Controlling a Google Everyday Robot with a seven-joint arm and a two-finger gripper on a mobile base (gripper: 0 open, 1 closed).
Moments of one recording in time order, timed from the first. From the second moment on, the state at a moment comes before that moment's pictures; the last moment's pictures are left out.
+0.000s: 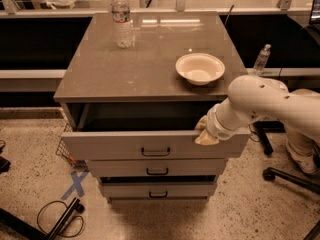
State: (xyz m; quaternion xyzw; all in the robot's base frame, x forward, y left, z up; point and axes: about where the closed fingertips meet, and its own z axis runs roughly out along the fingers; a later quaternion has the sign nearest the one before) arm 0.553 -0.138 0.663 -0.67 0.71 0.05 0.21
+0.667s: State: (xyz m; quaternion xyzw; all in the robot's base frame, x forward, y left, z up) arm 0.552 -0.138 0.672 -0.67 0.71 0.05 0.21
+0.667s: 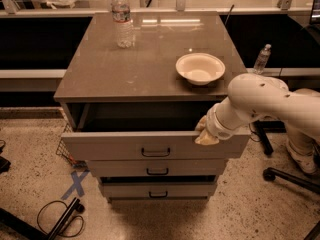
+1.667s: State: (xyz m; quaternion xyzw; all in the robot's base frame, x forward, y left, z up) arm 0.491 -0.149 0.688 -0.64 0.74 0.06 0.19
